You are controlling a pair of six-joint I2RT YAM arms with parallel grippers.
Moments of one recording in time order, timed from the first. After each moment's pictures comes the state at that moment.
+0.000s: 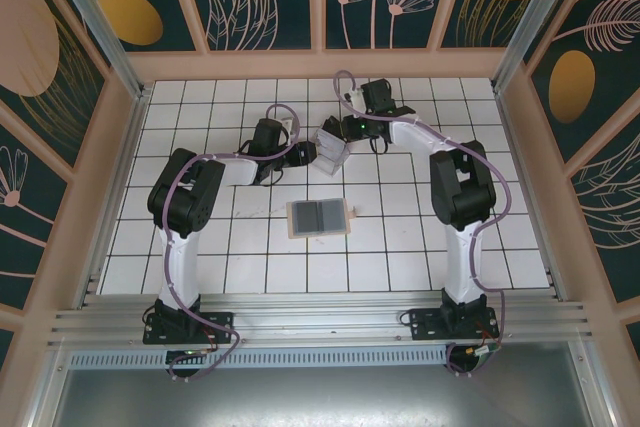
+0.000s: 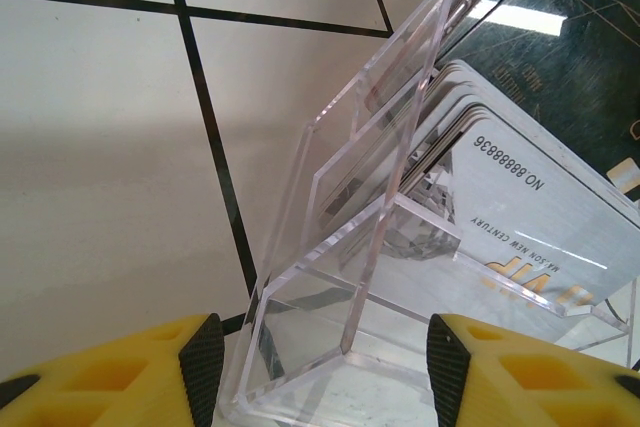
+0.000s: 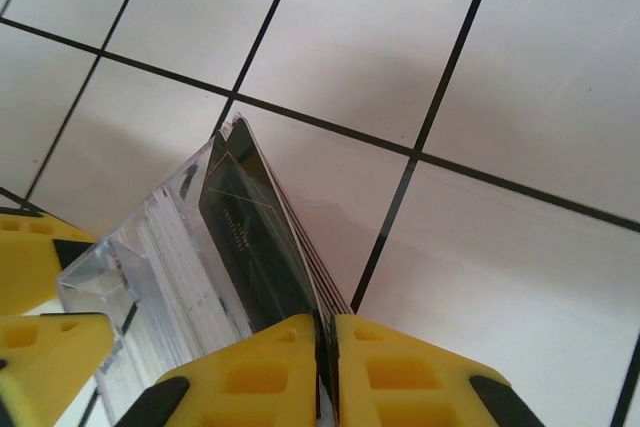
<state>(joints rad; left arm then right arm) -0.42 2.12 1.20 0.28 0.34 -0.51 0.38 2.10 1.60 -0.35 -0.25 0.10</state>
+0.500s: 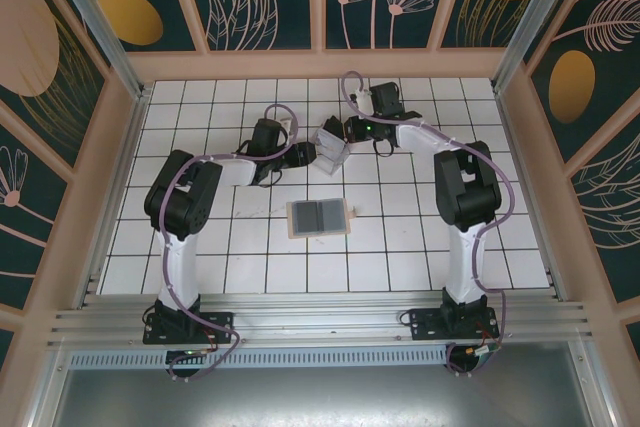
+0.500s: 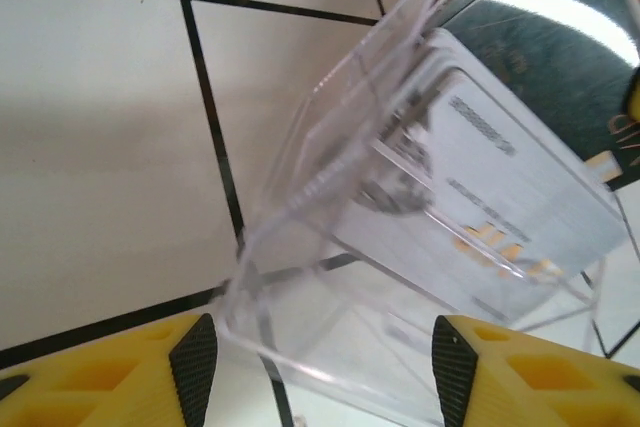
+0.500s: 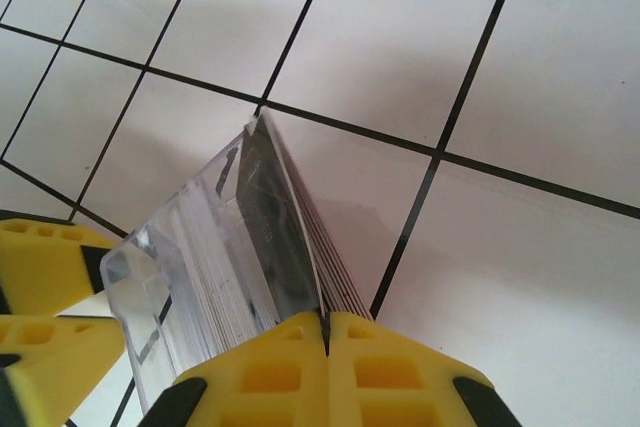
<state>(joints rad) -0.42 2.06 1.18 0.23 0.34 -0.53 0.35 2.07 1.51 -0.24 -0.35 0.13</state>
